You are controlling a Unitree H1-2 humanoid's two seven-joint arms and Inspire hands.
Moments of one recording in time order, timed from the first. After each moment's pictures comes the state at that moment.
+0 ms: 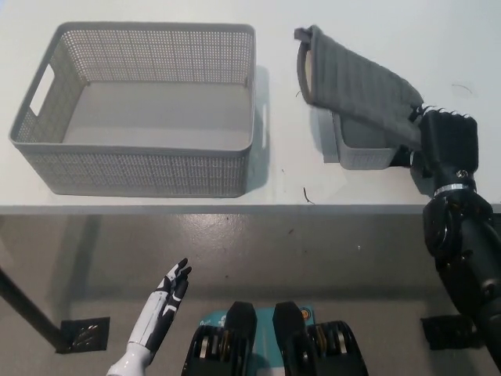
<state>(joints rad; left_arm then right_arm) -0.15 0.11 -0.10 0.56 0.15 -0.43 0.02 -0.73 -0.24 0.22 0.73 -0.95 0.16 -0.38</state>
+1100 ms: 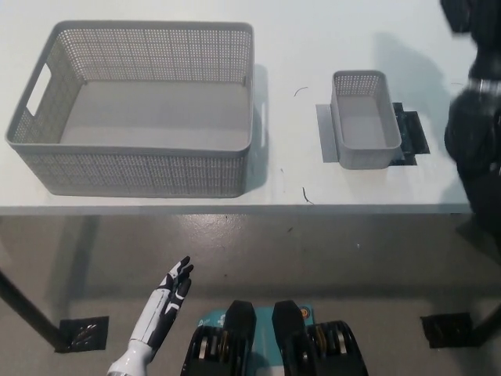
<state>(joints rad) -0.17 0.11 -0.11 0.56 0.16 -0.43 0.02 -0.98 -0.30 0.14 0.48 -0.87 -0.15 -0.74</state>
